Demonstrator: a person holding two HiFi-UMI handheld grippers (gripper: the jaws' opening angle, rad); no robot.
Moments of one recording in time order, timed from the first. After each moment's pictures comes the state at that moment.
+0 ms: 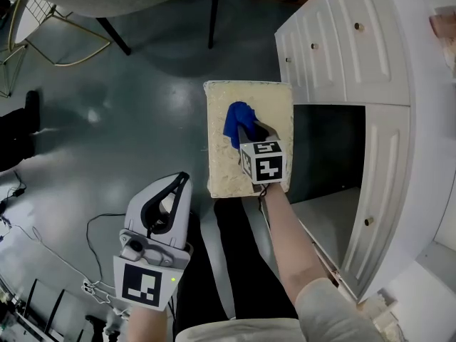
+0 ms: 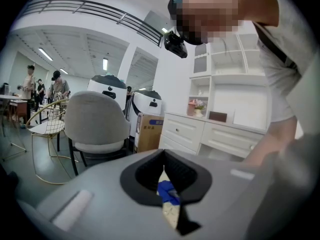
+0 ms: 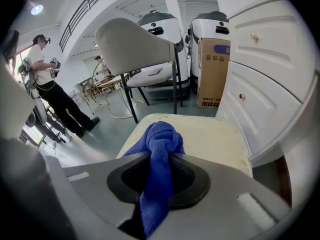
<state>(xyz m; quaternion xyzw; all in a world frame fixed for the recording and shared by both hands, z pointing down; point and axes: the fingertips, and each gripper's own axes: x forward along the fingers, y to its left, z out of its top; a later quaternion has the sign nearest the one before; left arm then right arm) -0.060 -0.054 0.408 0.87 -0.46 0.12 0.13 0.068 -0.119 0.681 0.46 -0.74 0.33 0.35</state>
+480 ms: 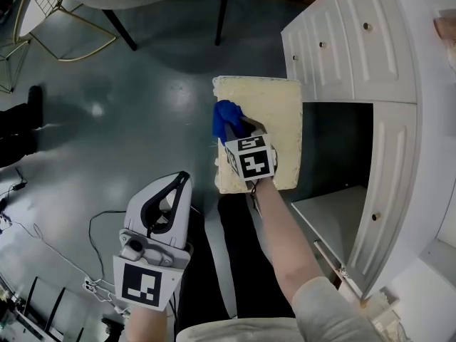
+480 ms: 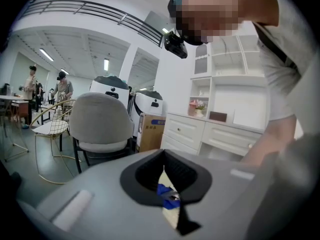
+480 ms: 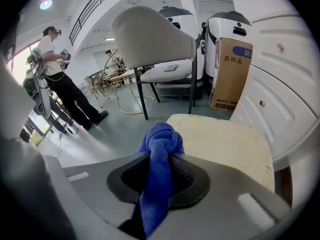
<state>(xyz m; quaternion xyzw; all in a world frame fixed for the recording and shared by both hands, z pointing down) -0.089 -0.042 0.407 0.87 -0.47 0.12 0.13 0.001 -0.109 0.682 0.42 -0.77 0.31 0.38</state>
